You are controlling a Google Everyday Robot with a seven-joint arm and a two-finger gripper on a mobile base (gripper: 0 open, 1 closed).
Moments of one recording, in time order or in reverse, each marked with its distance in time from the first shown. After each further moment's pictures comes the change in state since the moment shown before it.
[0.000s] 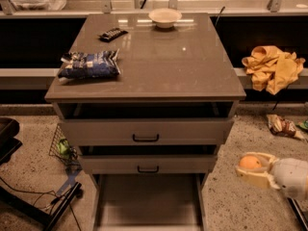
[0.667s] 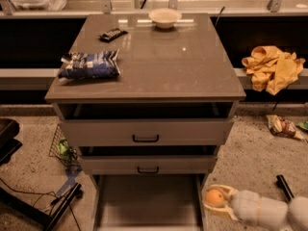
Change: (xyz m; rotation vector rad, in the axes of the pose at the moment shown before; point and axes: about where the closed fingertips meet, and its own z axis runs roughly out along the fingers) arm 0.129 0.057 0.096 -0.139 -0.009 -0.120
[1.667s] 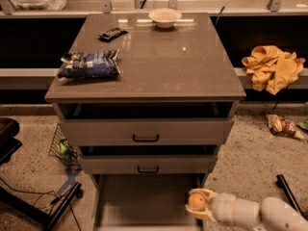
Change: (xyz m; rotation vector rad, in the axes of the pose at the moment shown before) arm 0.037 0.016 0.065 -0.047 0.022 -0.052
